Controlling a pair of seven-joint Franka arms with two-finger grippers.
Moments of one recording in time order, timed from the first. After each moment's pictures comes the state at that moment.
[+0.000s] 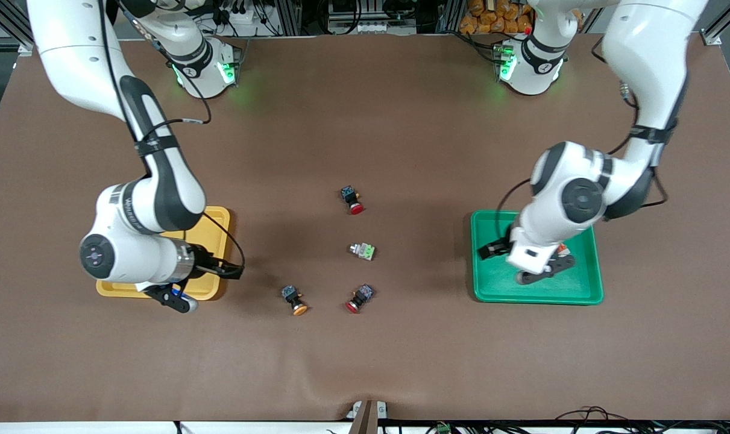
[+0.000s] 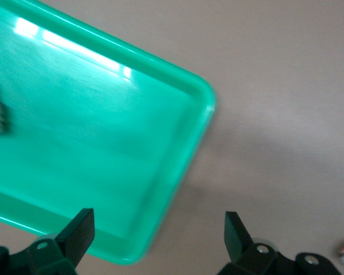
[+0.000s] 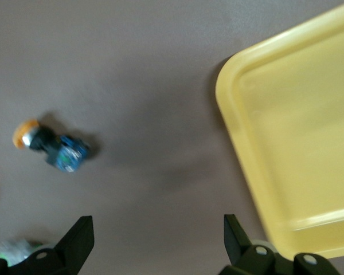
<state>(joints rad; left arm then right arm) -0.03 0.52 -0.40 -1.72 0.15 2.21 -0.89 0.19 0.64 0.03 -1.49 0.26 2.02 0.61</state>
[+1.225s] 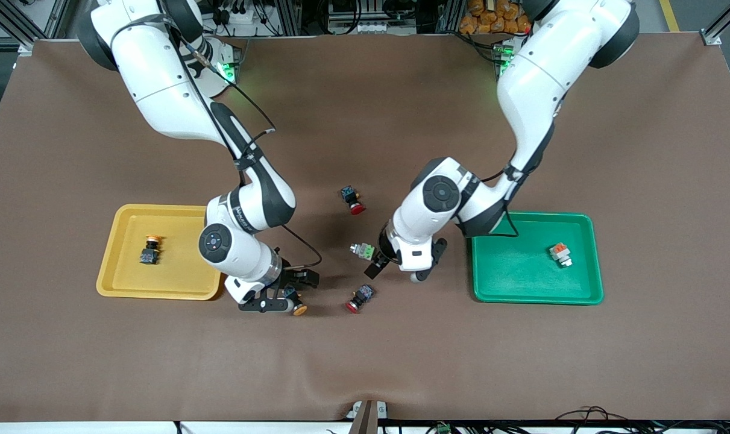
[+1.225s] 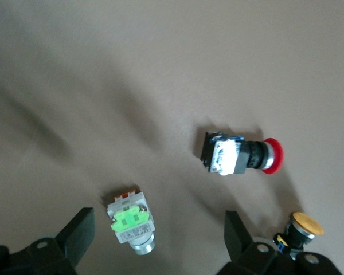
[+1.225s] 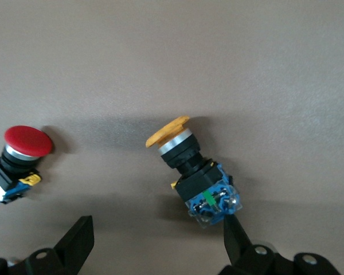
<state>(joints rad) -0.38 0.86 -0.36 -1.42 0.15 2.51 -1.69 0.37 0.85 0.07 -1.41 0.20 2.40 0.27</state>
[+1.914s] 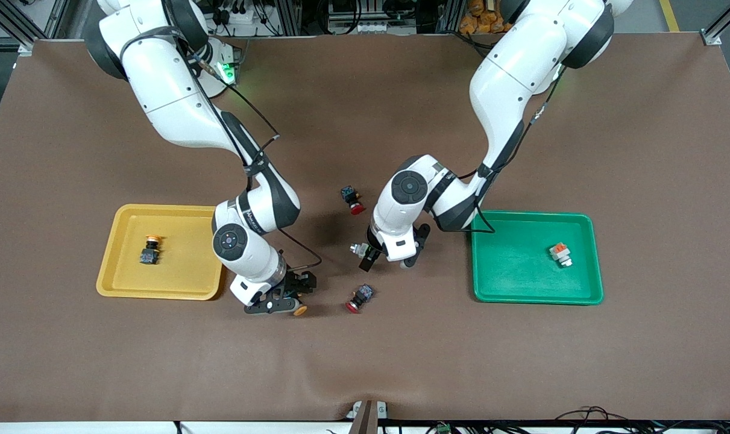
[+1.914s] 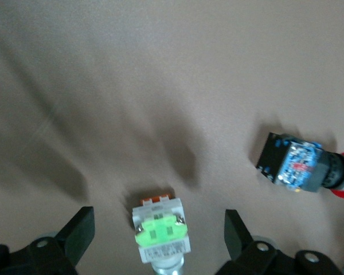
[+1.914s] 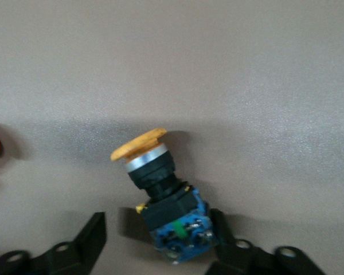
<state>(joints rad) -0.51 0.90 -0.25 -1.42 0.15 2.51 -1.85 0.38 0.90 0.06 -1.40 0.09 2.48 0.26</state>
